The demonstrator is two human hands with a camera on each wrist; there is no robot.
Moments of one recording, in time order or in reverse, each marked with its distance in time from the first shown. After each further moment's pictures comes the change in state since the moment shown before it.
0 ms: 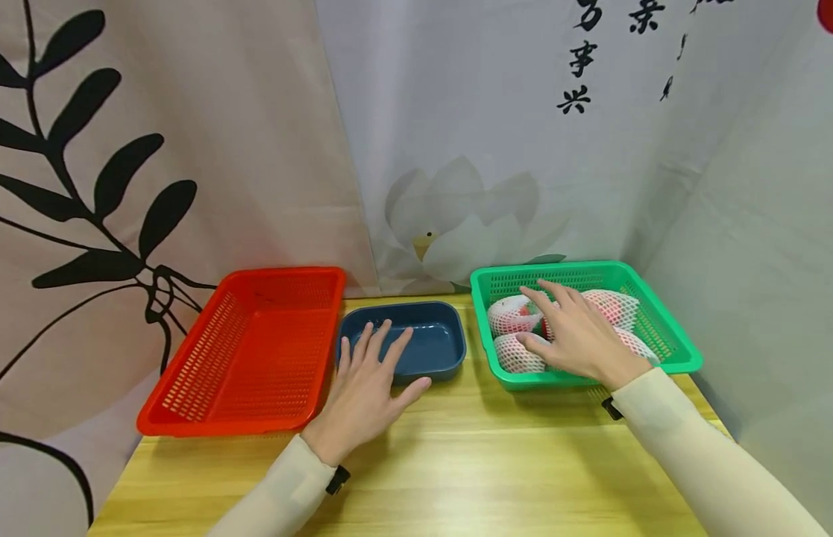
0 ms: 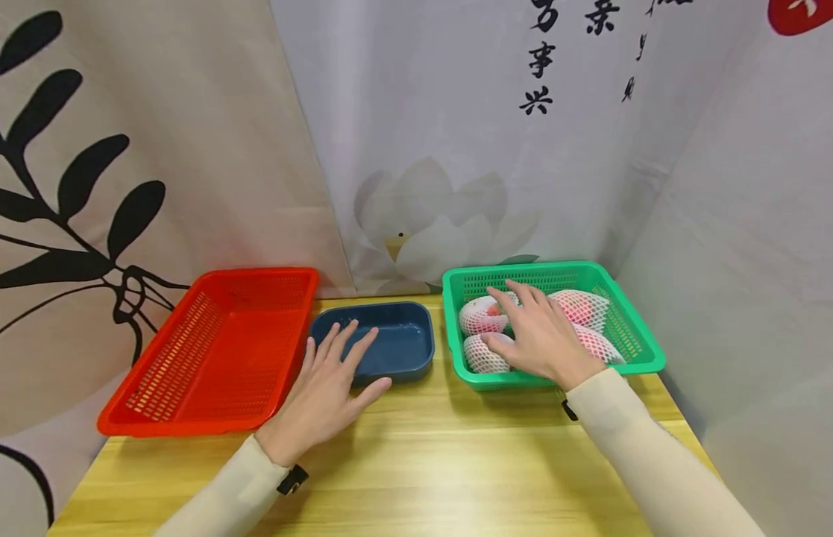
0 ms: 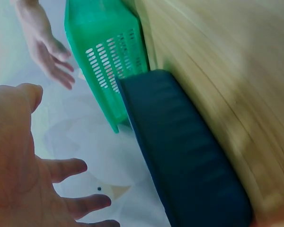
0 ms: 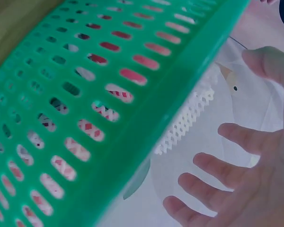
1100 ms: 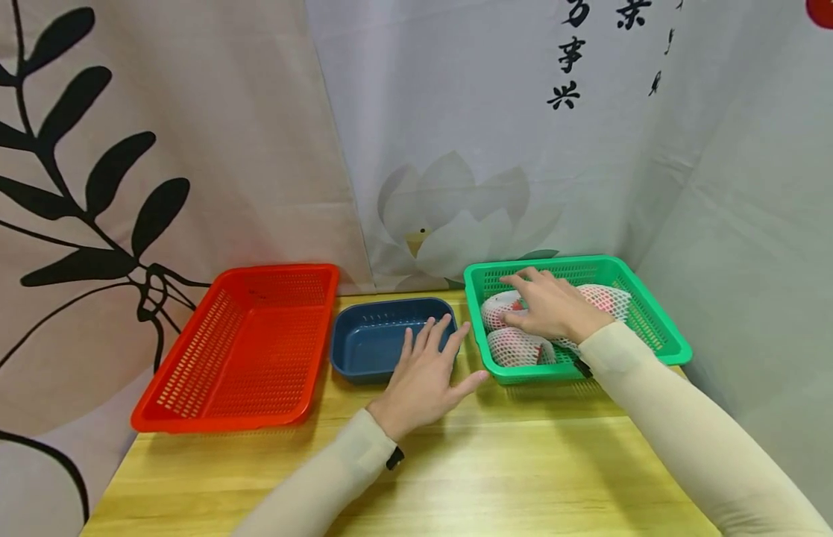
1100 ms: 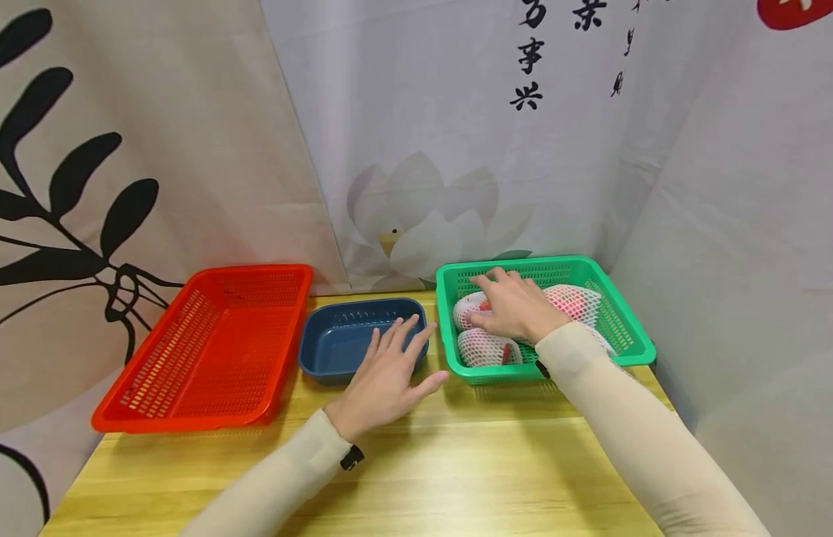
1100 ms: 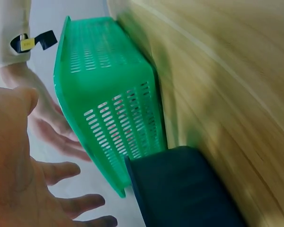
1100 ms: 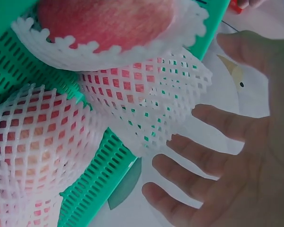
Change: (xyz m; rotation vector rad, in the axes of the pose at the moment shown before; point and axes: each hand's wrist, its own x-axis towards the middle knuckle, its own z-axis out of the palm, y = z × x) left_hand 0.048 0.068 0.043 -0.095 -0.098 0.116; right_hand 0.050 0.000 -0.007 -0.003 -0.193 0.023
